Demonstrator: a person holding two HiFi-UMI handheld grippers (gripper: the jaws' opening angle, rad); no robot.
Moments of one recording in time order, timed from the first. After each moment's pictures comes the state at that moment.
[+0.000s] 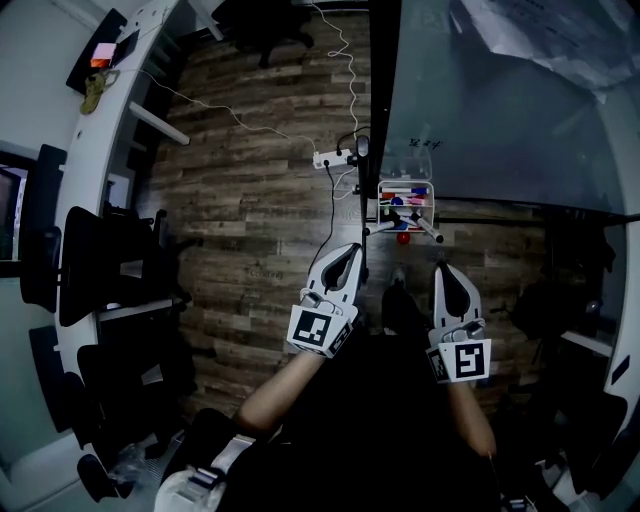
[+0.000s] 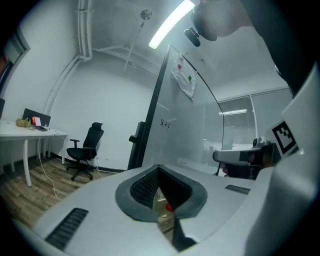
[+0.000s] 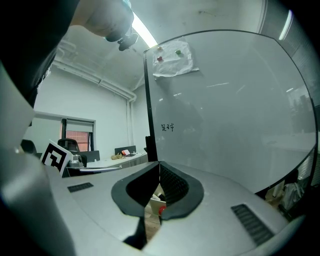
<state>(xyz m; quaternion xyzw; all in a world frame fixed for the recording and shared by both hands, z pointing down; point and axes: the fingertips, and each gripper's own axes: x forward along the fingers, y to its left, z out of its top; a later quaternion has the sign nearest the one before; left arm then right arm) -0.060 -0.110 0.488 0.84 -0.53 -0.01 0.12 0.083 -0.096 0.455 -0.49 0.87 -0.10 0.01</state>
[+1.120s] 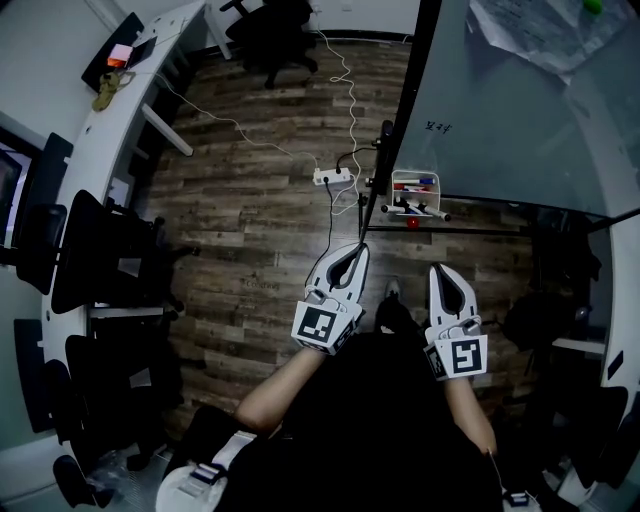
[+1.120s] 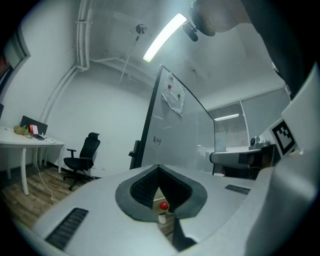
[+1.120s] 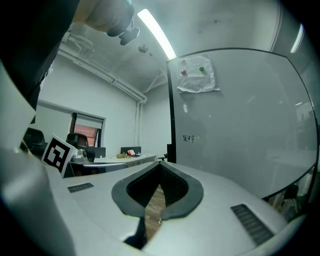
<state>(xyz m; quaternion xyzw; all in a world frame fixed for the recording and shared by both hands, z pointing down) -0.079 -0.046 0.452 0.85 -0.52 -0.04 0.07 0.043 -0.029 0.418 -0.48 0.88 -0.04 0.01</state>
